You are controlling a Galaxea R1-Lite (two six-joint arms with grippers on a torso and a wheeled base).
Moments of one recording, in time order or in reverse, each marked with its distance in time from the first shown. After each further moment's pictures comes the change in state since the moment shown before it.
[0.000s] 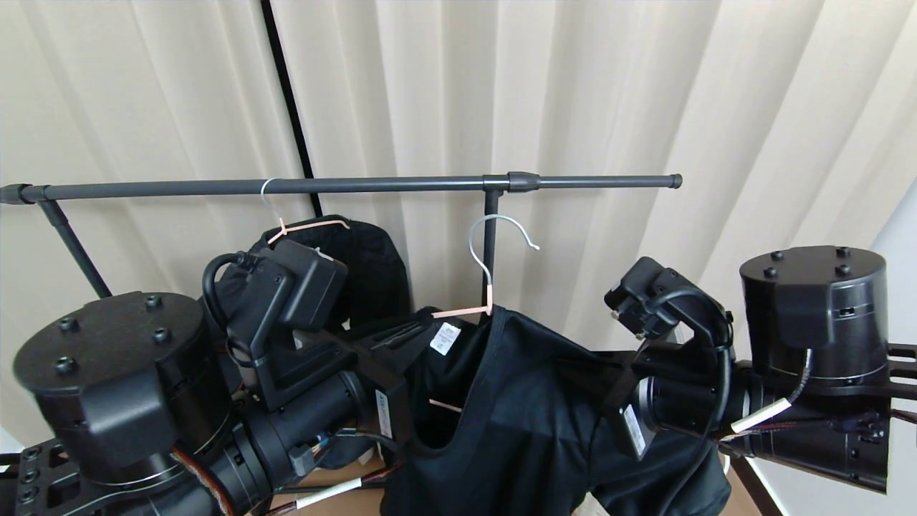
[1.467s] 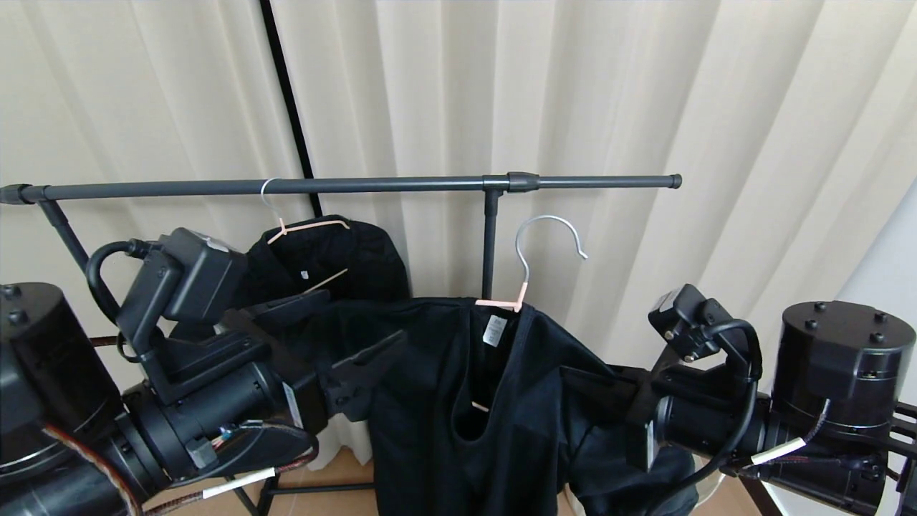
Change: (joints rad) left arm 0.212 -0.143 0.096 0.008 -0.155 0.093; right arm -0.113 0.047 0.289 -0.504 0.217 0.094
